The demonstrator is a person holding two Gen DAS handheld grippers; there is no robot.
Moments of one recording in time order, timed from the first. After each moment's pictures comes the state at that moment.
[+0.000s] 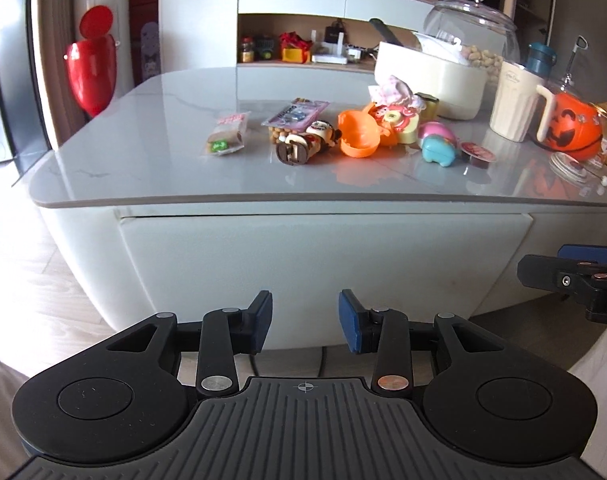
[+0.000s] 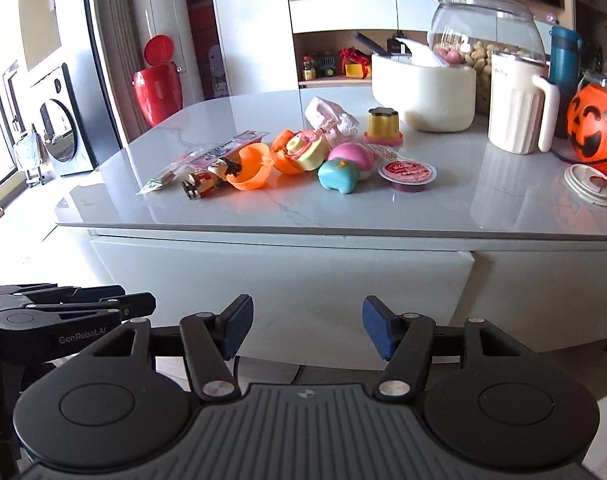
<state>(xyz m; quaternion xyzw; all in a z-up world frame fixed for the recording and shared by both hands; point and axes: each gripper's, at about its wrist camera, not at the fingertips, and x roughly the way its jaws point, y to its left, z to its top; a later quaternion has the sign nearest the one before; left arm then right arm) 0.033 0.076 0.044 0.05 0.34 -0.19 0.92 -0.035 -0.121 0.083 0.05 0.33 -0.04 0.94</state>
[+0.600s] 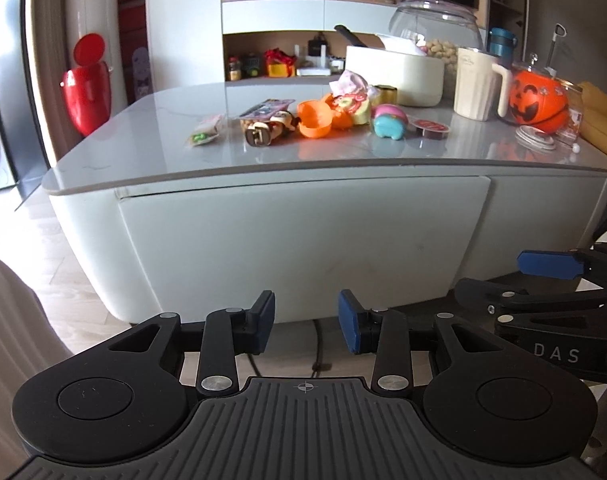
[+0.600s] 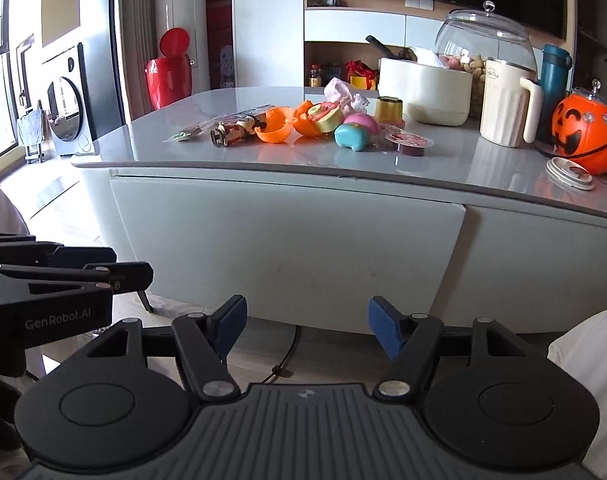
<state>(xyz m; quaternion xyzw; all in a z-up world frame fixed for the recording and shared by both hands) -0.032 0.070 0.028 0.08 0.31 -0.20 0.93 -0.096 -0.089 0.046 0.00 0.31 -0.05 0.95</state>
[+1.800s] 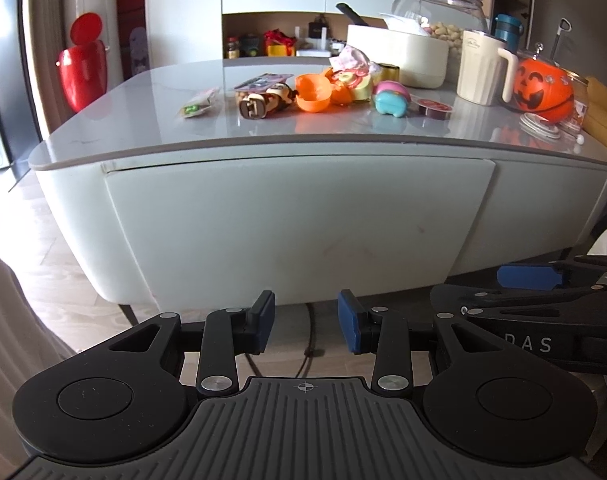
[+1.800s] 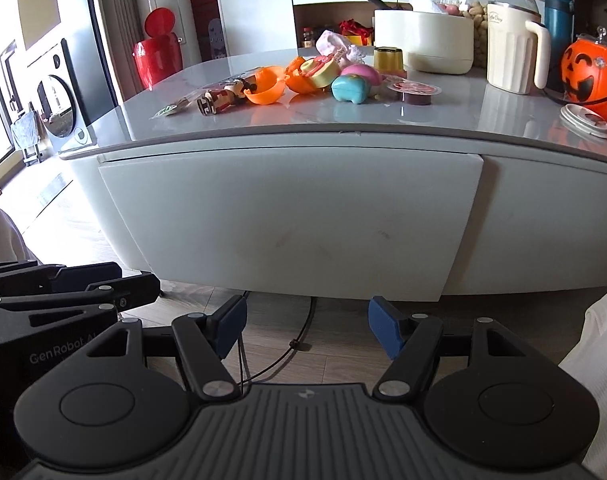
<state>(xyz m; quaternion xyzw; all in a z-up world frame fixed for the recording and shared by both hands) -0.023 0.064 0.013 0.07 0.34 -0.21 0.92 -0.074 -0.094 0.027 0.05 0.36 -0.05 0.93</state>
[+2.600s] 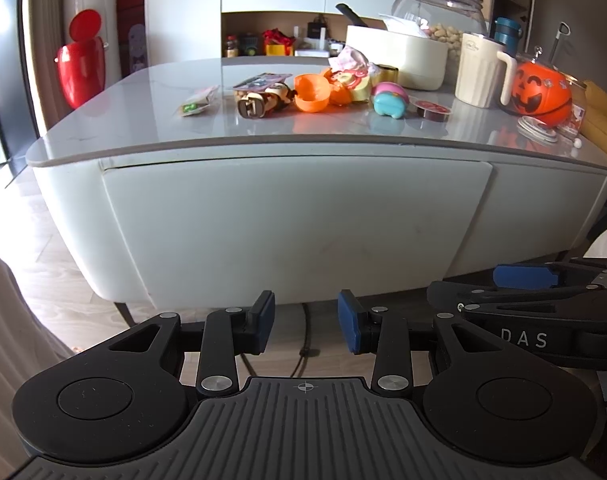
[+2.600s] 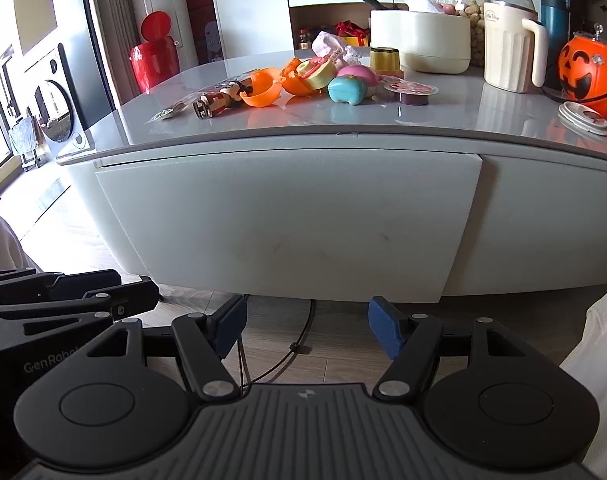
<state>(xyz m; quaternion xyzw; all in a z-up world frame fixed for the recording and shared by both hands) -0.023 0.064 0.013 0.06 0.34 -0.21 0.91 -0.073 -0.095 0.027 0.05 0.36 -0.05 0.93</state>
